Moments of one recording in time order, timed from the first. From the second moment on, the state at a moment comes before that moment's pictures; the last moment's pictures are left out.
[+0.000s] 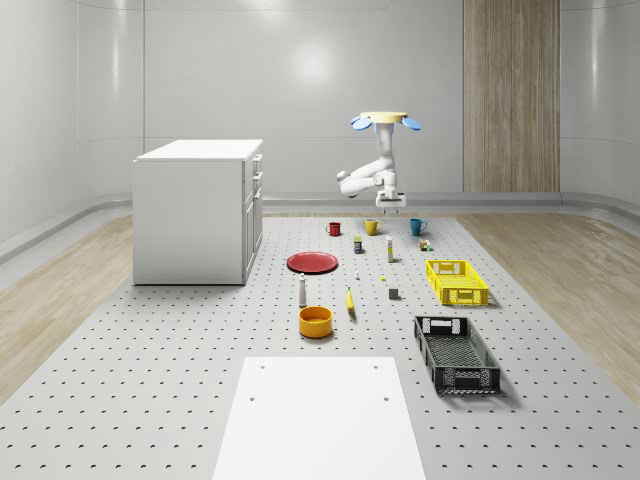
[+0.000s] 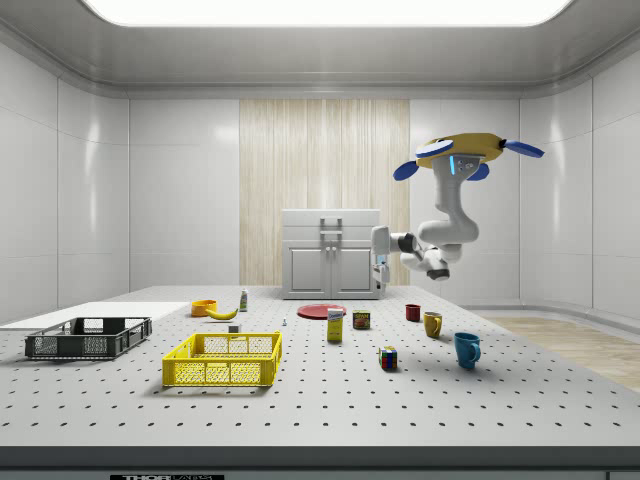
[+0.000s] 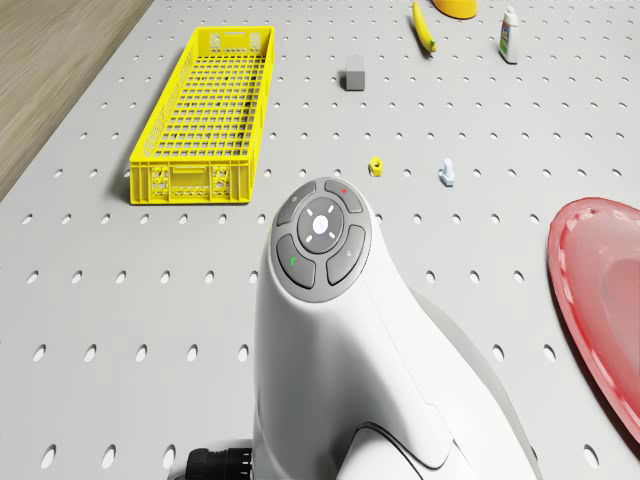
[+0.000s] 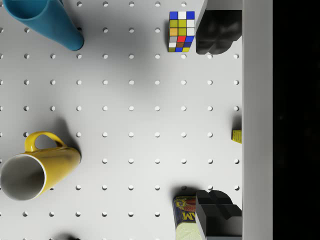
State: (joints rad) arm -1.06 -1.12 1.28 -2.89 -1.96 1.20 1.59
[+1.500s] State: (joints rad) arm -1.11 -1.26 1.32 -2.88 -1.89 1.33 1.63
